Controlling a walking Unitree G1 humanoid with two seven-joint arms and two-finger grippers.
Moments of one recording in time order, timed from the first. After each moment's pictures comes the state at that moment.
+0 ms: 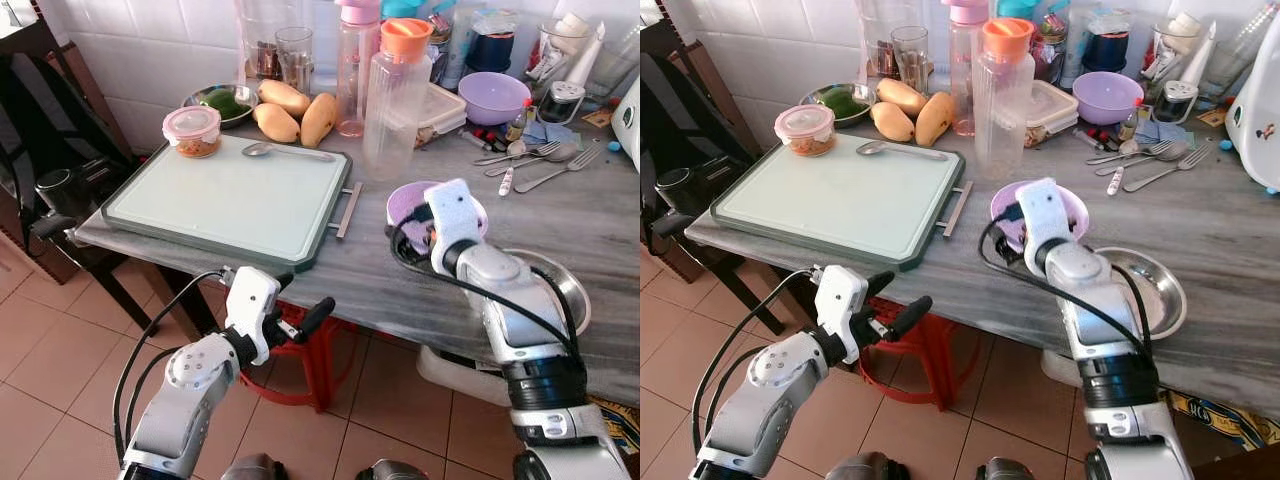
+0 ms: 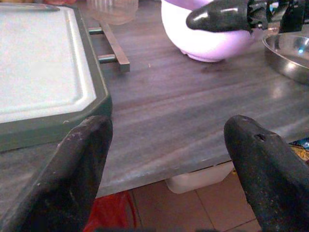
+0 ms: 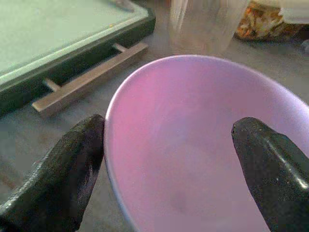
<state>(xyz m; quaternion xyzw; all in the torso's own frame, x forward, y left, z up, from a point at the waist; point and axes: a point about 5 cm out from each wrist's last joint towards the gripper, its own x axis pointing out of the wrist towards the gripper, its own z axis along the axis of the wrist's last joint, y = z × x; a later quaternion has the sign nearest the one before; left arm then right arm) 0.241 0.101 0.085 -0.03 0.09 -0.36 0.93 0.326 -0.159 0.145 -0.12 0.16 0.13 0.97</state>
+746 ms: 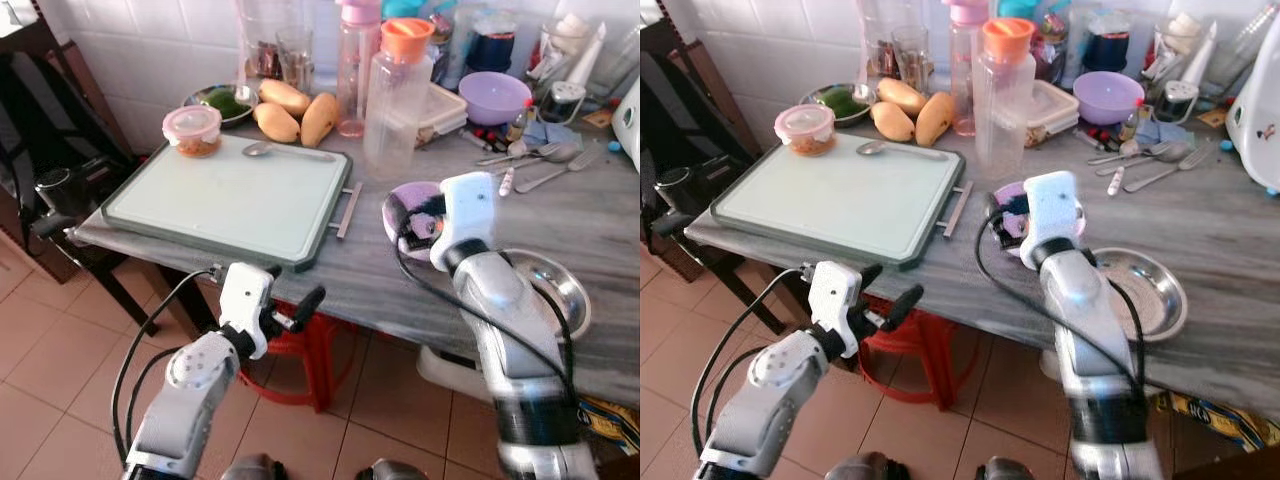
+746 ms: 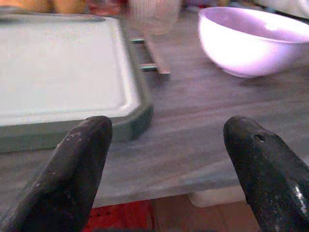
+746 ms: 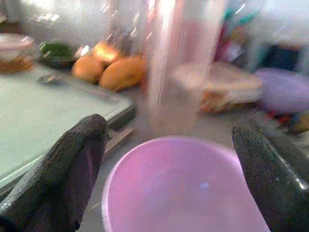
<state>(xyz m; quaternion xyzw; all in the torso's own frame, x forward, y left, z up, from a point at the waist) 0.246 0.105 0.086 -0.03 0.07 -0.28 0.96 0.295 -0.154 0.166 -0.08 -0.03 0.06 0.99</state>
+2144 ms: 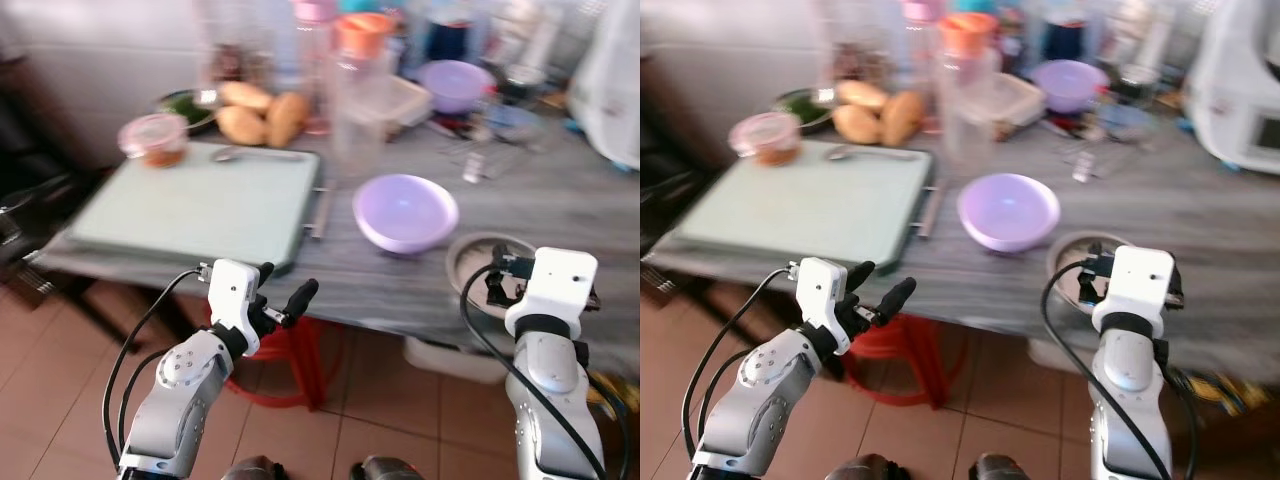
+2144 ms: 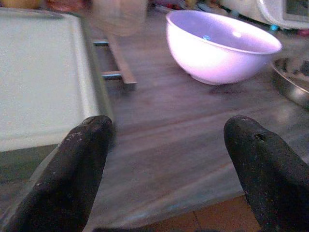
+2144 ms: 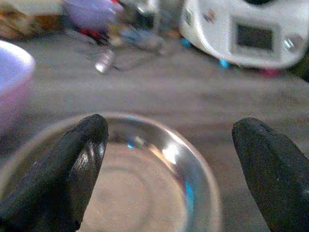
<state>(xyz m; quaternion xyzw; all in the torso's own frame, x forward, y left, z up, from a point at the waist) 0.244 0.112 0.090 -0.07 0.08 -0.29 0.95 0.234 -0.216 0.126 -0.08 0.04 -0.19 0.98</state>
